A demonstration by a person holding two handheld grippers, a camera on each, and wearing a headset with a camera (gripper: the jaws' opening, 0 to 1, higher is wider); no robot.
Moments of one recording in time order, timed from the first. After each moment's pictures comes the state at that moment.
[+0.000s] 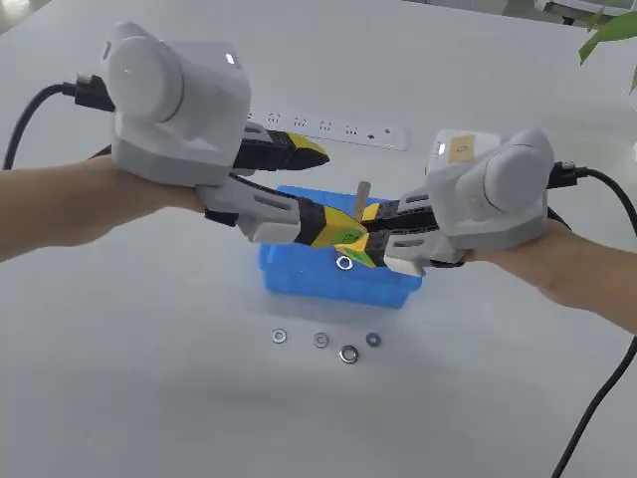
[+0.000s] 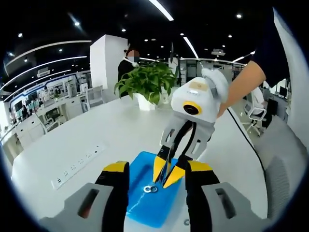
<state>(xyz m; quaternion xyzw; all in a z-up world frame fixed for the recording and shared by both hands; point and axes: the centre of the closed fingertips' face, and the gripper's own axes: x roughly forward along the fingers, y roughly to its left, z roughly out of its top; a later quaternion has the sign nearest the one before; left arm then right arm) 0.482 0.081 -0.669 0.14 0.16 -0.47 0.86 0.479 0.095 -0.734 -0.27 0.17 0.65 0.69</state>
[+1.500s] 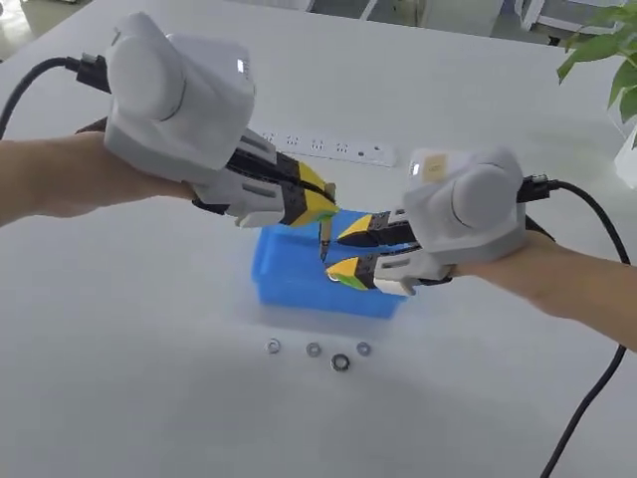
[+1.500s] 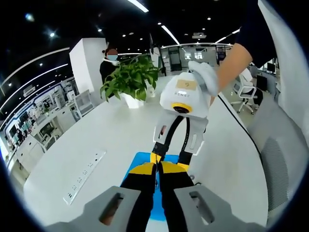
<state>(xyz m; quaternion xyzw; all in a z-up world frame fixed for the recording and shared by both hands) 0.463 0.079 -0.647 0.21 0.16 -0.50 0.82 0.473 0.082 -0.727 -0.31 0.17 0.63 0.69</state>
